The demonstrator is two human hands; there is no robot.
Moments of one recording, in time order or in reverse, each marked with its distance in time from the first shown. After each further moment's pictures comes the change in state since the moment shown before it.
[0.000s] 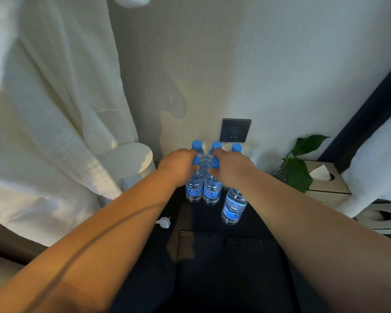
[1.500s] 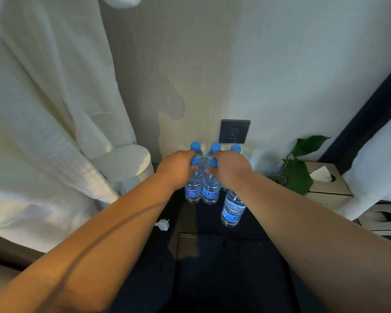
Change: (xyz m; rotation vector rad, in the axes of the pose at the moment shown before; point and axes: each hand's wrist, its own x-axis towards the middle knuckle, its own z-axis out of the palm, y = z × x) left_hand 0.003 -0.006 0.011 -0.096 0.084 0.017; right_hand 0.007 -0.004 0.001 0.056 0.028 0.047
